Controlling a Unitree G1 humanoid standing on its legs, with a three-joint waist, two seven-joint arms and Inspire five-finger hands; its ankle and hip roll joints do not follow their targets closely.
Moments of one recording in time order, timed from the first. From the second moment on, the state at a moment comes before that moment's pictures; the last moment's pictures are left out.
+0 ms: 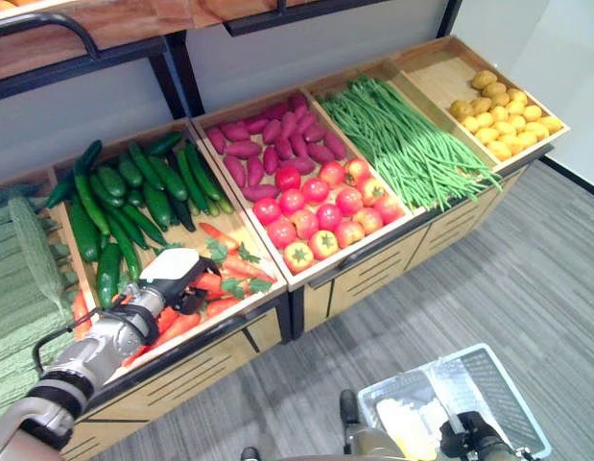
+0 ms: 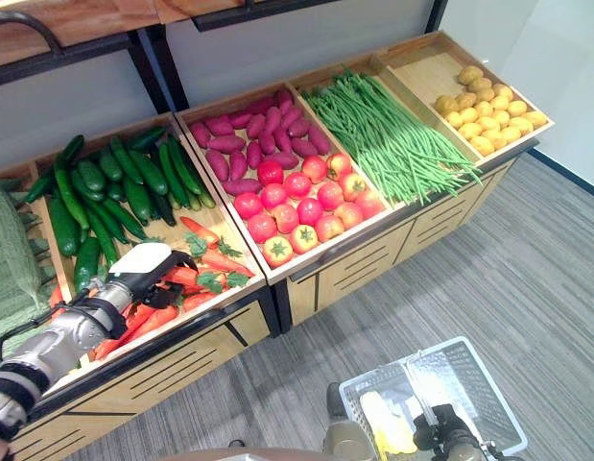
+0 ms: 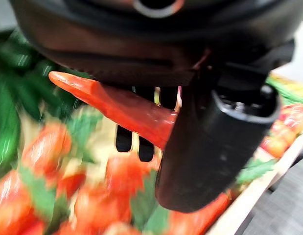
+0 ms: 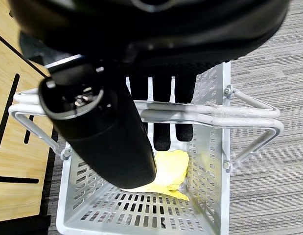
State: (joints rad) left arm -0.23 0.97 -0.40 0.37 0.49 -0.29 0.15; right arm 0.02 -0.42 0.12 1.25 -0.15 -0.13 -0.13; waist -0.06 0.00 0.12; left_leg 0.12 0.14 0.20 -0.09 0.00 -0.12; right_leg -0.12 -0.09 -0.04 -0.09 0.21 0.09
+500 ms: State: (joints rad) left arm -0.20 1.02 -0.35 0.28 0.49 -0.31 0.14; right arm 0.01 -0.42 0.12 1.26 -0.15 -0.13 -0.12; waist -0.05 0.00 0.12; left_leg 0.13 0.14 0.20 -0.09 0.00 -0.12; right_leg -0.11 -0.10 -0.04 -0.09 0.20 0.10
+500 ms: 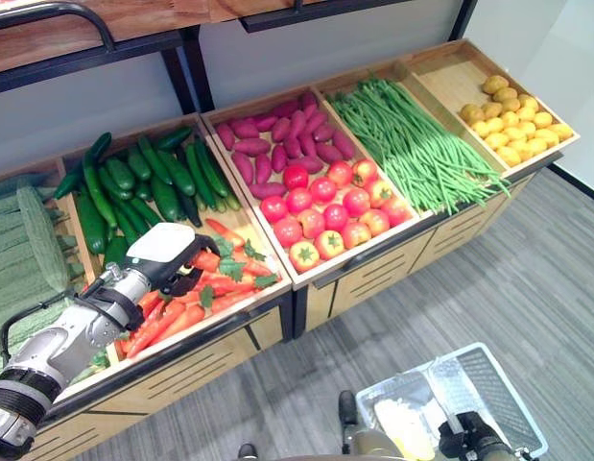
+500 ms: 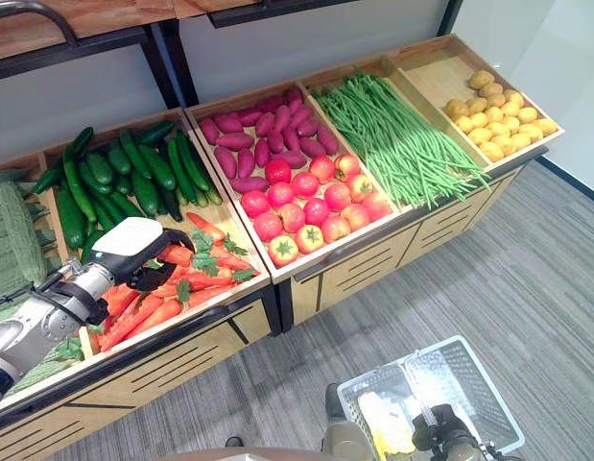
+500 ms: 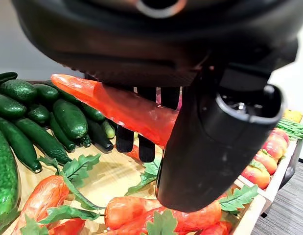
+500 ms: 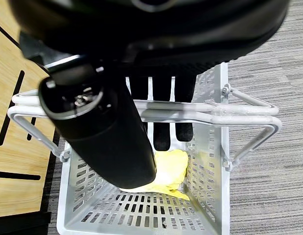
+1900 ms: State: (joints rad) left arm -0.26 1.21 -0.39 -0.07 0.48 -0.42 0.01; right arm 0.05 -0.42 0.09 1.25 -0.19 -0.12 -0.12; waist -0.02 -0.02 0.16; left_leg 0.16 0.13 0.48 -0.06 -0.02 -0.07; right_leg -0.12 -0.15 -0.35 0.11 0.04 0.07
